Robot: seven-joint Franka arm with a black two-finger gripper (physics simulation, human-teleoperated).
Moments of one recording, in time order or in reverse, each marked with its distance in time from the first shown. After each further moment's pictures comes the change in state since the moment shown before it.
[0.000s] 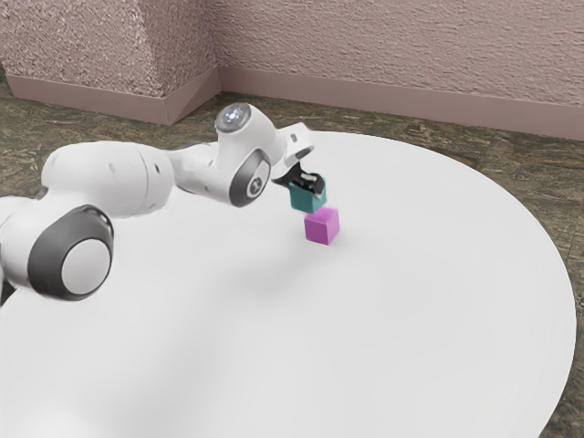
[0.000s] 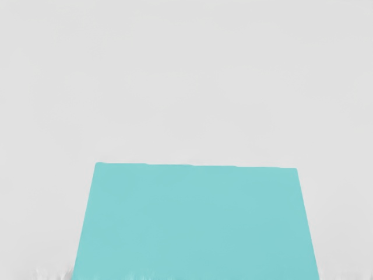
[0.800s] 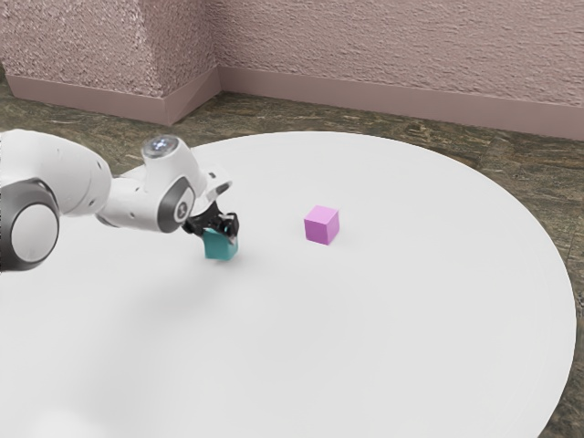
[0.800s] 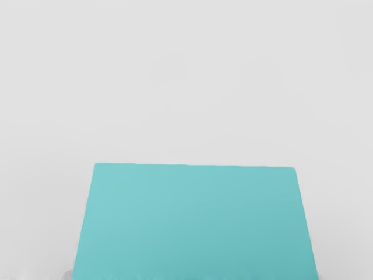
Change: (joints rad) arm 0.182 -0.083 0.023 -0.321 -0.043 -0.006 -0.064
